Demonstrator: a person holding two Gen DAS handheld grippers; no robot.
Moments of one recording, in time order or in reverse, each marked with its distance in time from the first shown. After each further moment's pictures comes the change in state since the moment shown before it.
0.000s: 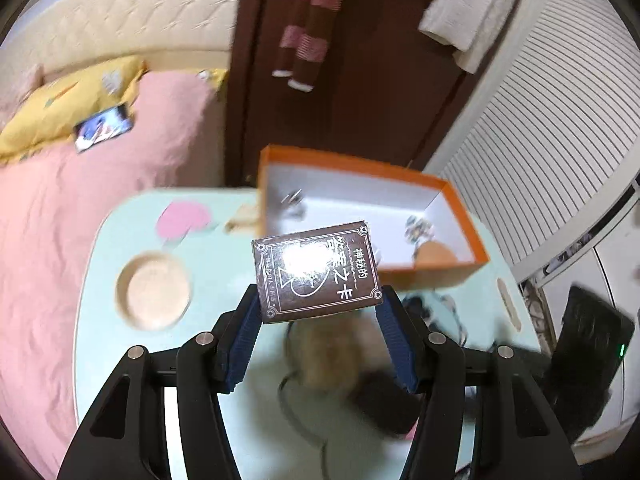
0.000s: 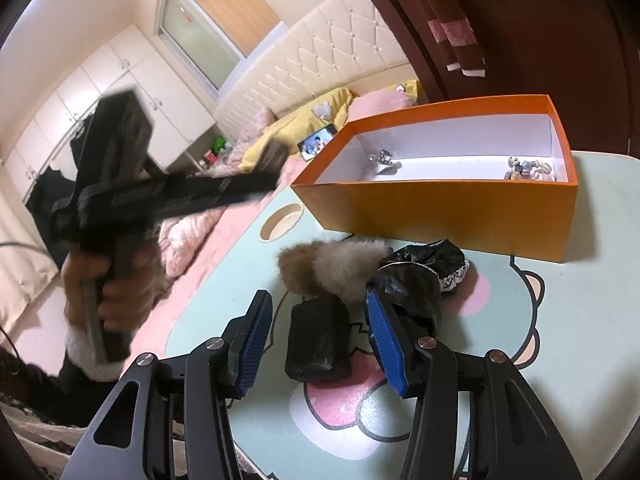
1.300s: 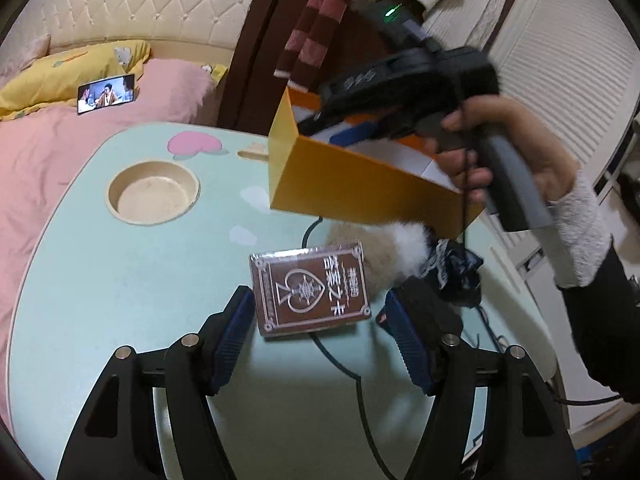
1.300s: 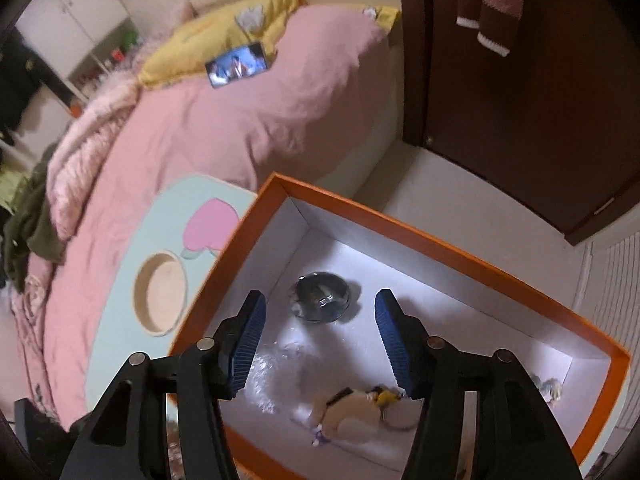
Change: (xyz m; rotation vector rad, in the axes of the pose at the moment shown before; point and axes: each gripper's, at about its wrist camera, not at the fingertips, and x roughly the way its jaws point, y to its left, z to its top) left arm 0.010 0.022 -0.090 -0.046 -0.140 -0.139; right arm 0.200 -0.015 0.164 -0.097 0.478 -0.371
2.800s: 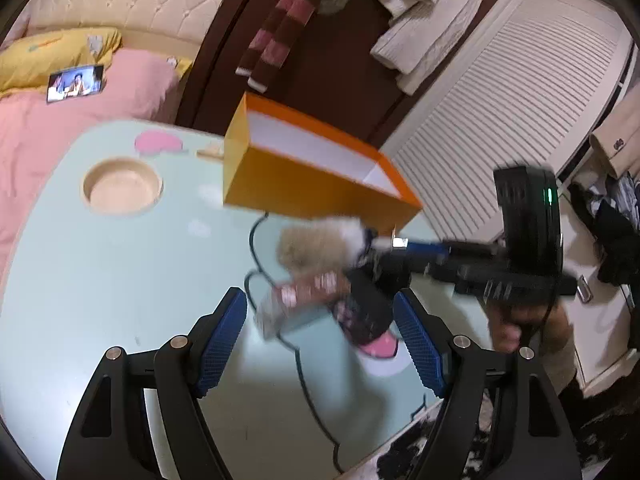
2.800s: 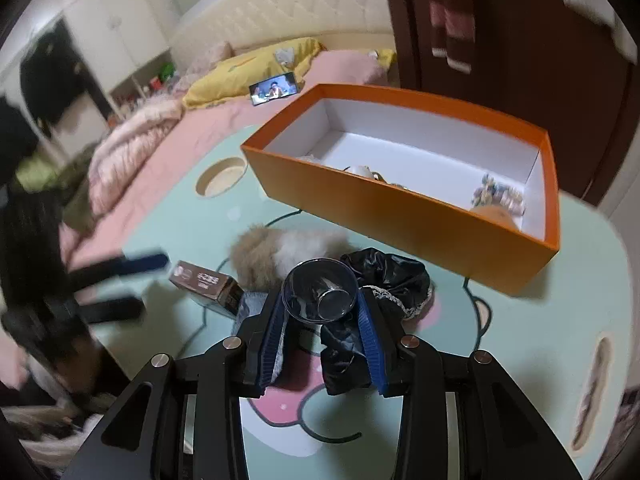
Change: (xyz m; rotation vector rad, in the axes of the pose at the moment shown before) left arm -0.032 -0.012 0.014 -0.015 0.014 -0.178; right arm -0.084 0.014 -0.211 -0.073 -0.291 0.020
